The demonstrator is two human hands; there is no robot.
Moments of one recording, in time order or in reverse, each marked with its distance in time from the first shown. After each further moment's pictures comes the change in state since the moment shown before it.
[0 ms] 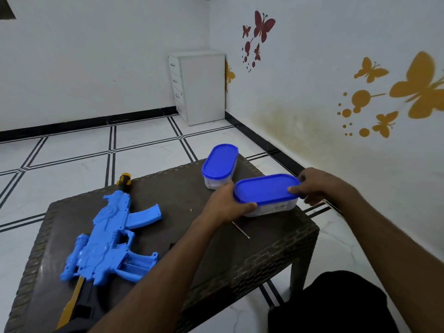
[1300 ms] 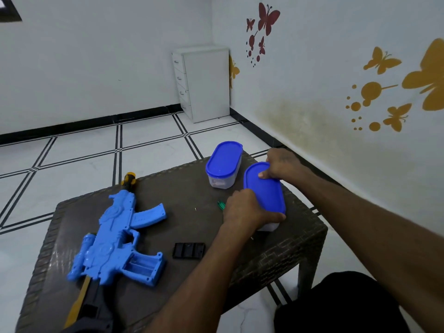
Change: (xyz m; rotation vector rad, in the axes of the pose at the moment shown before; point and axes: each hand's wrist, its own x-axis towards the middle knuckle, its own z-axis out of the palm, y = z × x) left_hand -0.007 0.032 0.028 0.243 0.004 -0.105; right_hand 0.033 -0.076 0.023 -0.319 0.223 -0.330
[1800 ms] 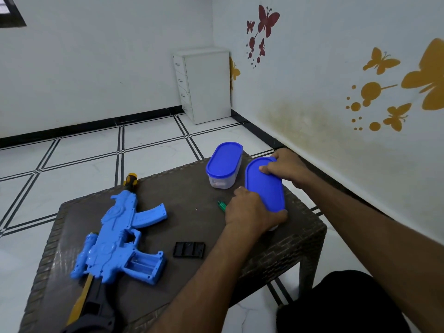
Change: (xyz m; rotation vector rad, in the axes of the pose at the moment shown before) left_hand -0.007 0.007 0.008 0.173 0.092 0.023; right_hand -0.003 0.019 0.015 0.528 0.093 0.101
